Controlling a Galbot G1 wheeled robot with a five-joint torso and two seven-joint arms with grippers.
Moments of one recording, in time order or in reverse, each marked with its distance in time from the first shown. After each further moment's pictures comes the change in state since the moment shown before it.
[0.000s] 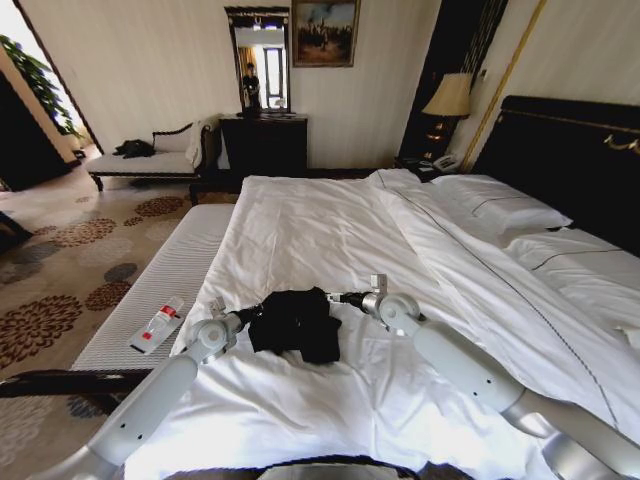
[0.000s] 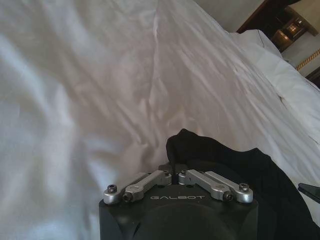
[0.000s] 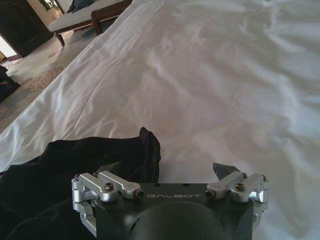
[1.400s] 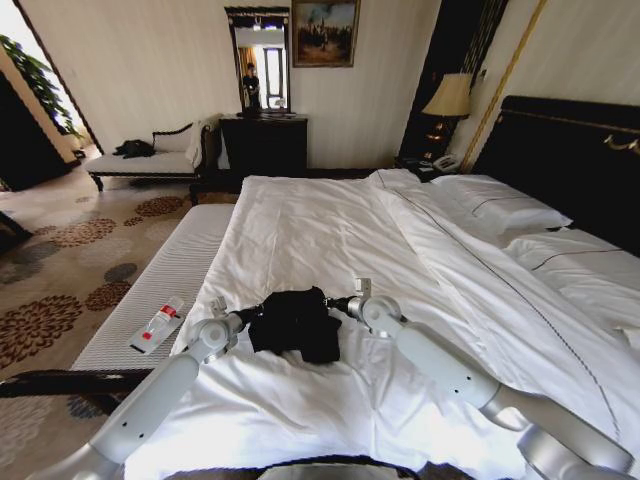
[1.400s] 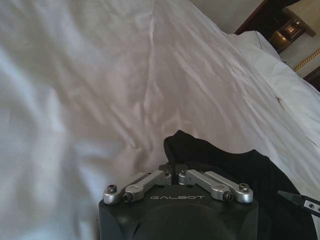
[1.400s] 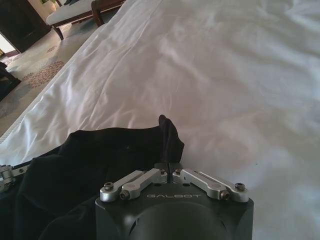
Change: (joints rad) left arm -0.016 -0.008 0.009 -0.003 0.001 0.000 -0.014; right arm 0.012 0.054 -0.039 0.034 0.064 -0.015 0.120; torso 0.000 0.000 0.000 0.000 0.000
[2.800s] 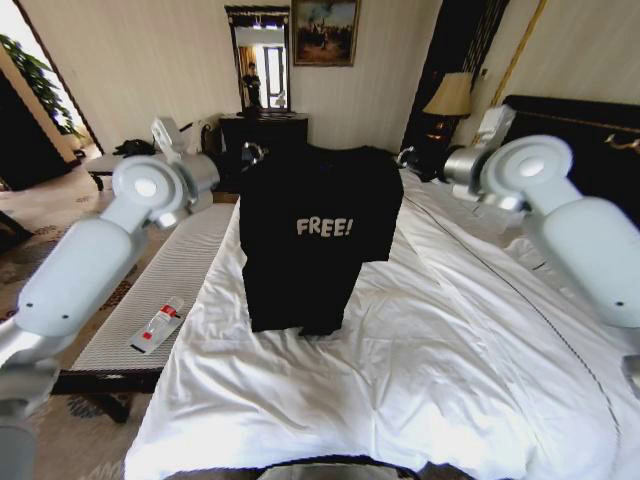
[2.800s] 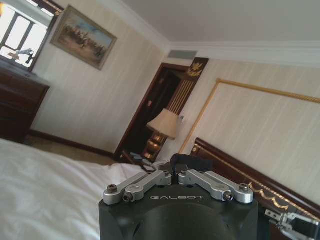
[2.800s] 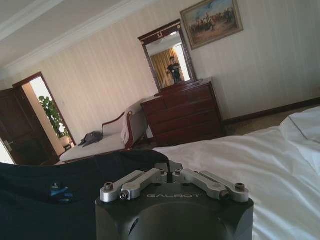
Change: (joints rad) left arm -0.976 0.152 0.159 -0.161 -0.501 0.041 -0.167; right arm 0.671 -0.366 0.184 0.147 0.513 -0.060 0.180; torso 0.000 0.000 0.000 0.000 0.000
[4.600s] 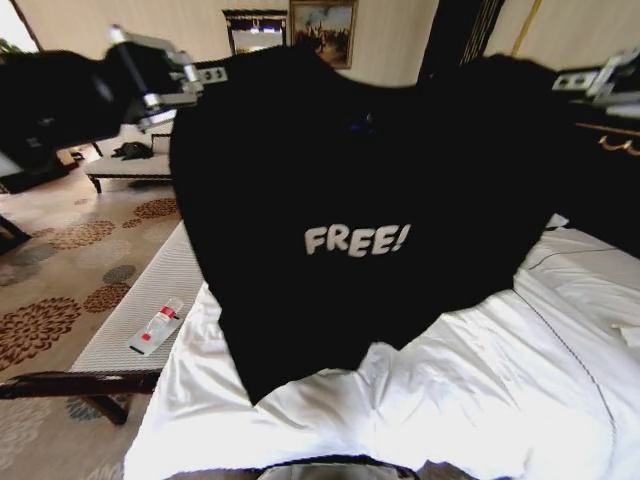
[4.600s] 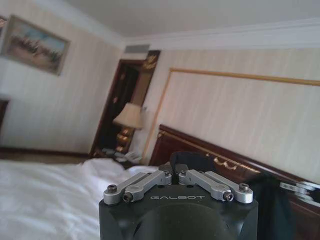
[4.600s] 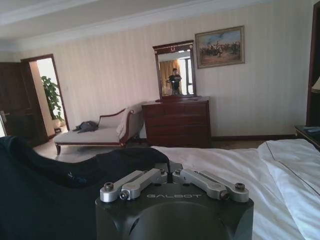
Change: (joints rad) left arm 0.307 0.637 -0.669 -0.577 -0.669 0.023 -0.062; right arm -0.069 -0.762 0.670 0.695 0.971 0.063 0.360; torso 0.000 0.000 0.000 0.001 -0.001
